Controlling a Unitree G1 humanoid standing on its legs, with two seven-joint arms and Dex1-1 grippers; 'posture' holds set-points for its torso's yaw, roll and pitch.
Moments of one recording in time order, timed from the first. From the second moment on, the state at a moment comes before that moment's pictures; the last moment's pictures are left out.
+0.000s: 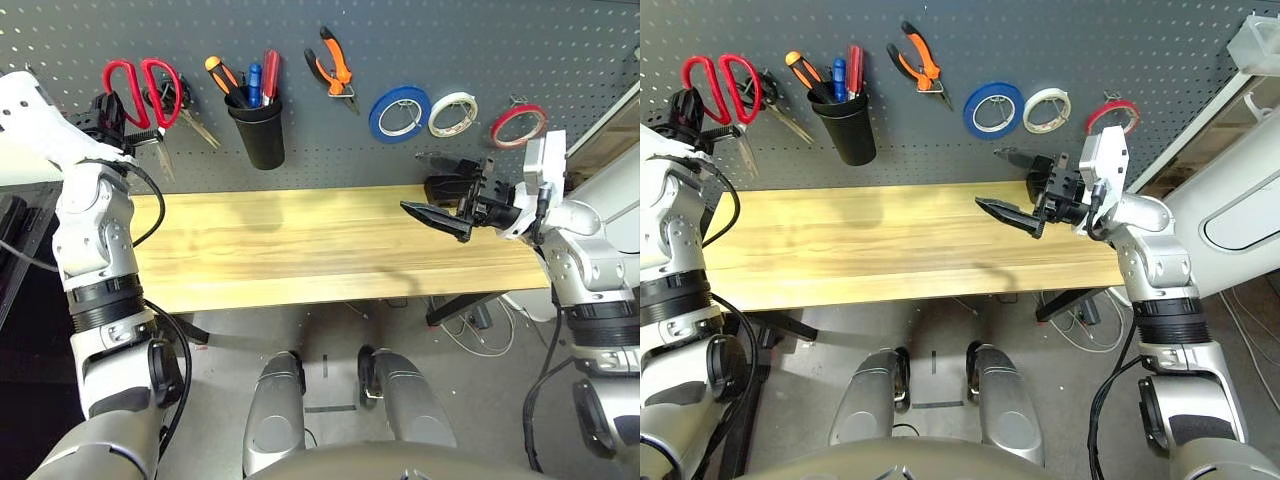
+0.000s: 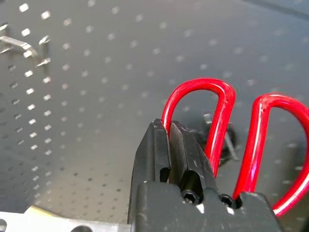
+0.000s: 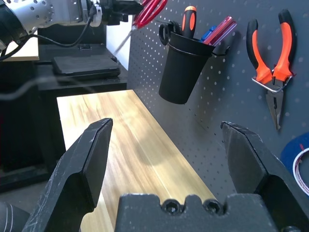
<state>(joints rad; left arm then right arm) -0.65 0.47 0.43 0.22 -0.25 0.32 0.01 -0.42 -0.50 -0.06 0.06 0.50 0.06 1.12</state>
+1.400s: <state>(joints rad) -0.39 0.47 0.34 0.20 -0.25 0.27 -0.24 -0.39 -0.36 -0.14 0.25 0.41 -0.09 0.82</state>
